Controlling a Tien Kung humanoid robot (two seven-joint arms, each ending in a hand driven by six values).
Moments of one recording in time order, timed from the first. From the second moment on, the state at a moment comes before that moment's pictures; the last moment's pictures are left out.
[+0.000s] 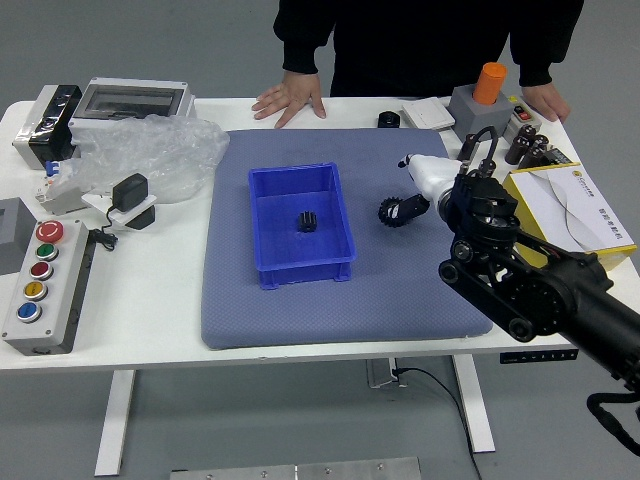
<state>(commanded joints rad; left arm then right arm) -0.19 0.05 -1.62 -0.18 1.79 -0.33 0.27 0.74 -0.20 0.72 1.11 -1.93 0.11 -0.65</state>
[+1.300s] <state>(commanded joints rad) -0.20 0.05 -1.62 -0.18 1.80 -0.34 0.27 0.82 -0.08 0.64 0.79 -1.83 0.02 -0.56</state>
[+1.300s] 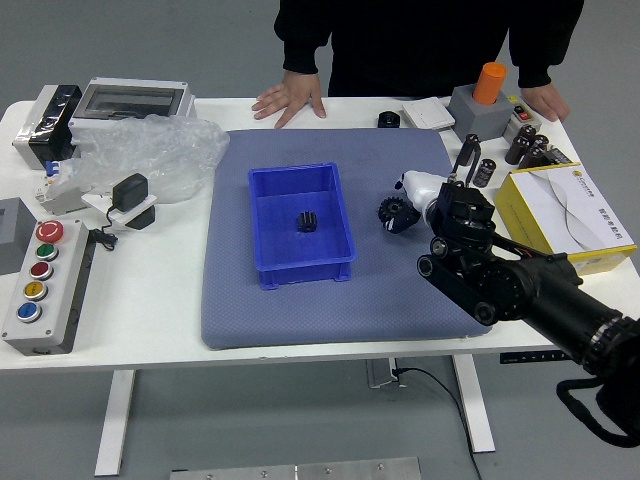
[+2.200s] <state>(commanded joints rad) -0.20 0.05 -1.62 -0.18 1.80 -0.34 0.27 0.81 -0.06 0.63 0.75 -1.84 -0.05 -0.54</state>
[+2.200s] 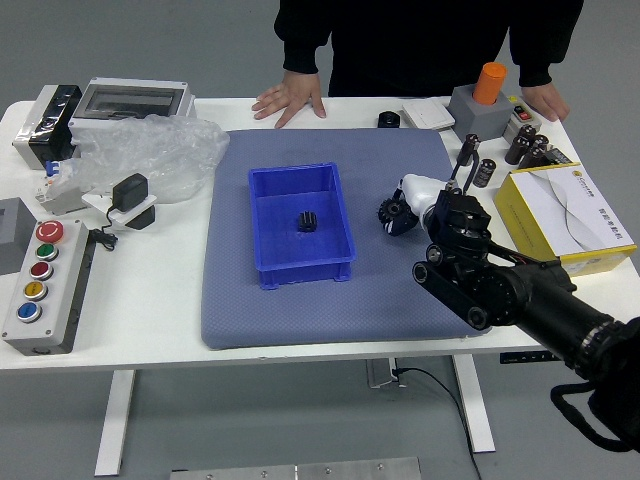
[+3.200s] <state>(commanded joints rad) -0.20 0.05 -1.61 -0.18 1.79 -0.33 0.27 0.80 -0.11 0.73 0.84 -1.91 -0.09 -0.58</state>
